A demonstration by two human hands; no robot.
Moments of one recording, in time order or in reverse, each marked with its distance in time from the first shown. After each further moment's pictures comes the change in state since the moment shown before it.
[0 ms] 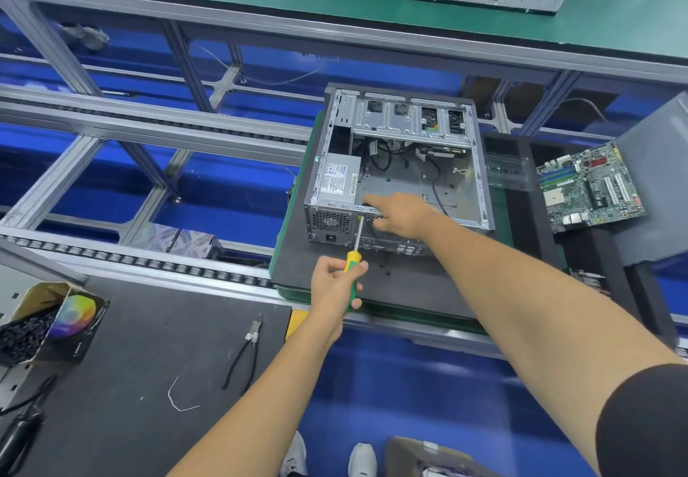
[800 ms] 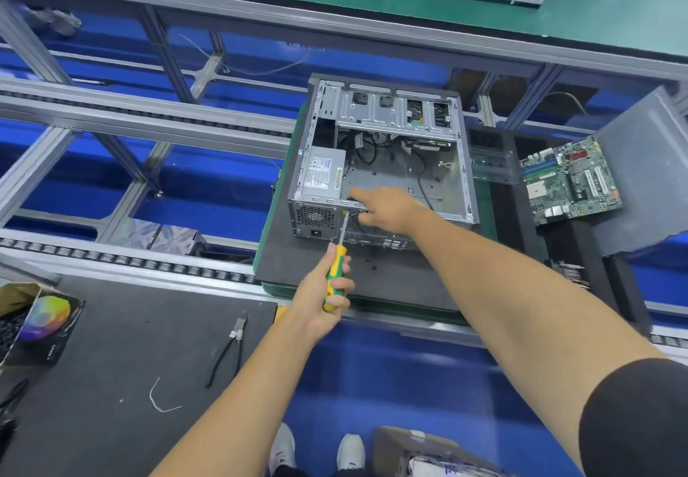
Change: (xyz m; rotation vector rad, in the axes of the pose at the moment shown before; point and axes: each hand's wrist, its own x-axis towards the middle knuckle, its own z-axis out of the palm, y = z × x) left_hand 0.000 0.005 -0.007 -0.437 -0.276 -0.427; right_hand 0.000 0.002 0.000 0.011 0.005 -0.029
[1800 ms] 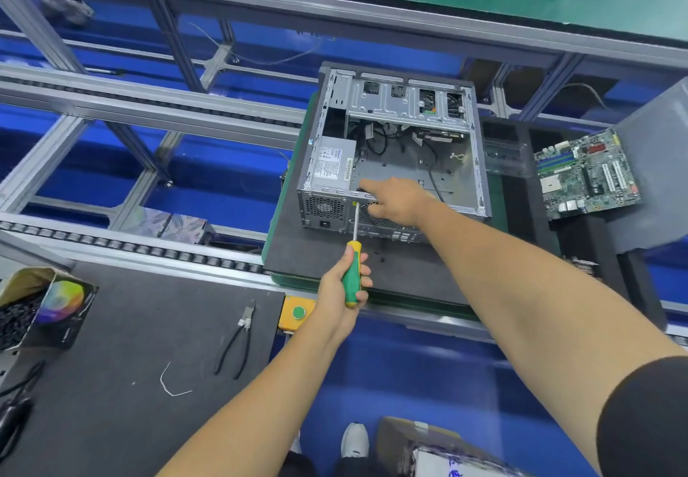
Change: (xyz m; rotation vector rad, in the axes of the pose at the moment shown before) left_hand 0.007 -0.028 0.002 0.075 0.070 0.138; right_hand 0.004 0.005 0.006 -0.021 0.032 0.005
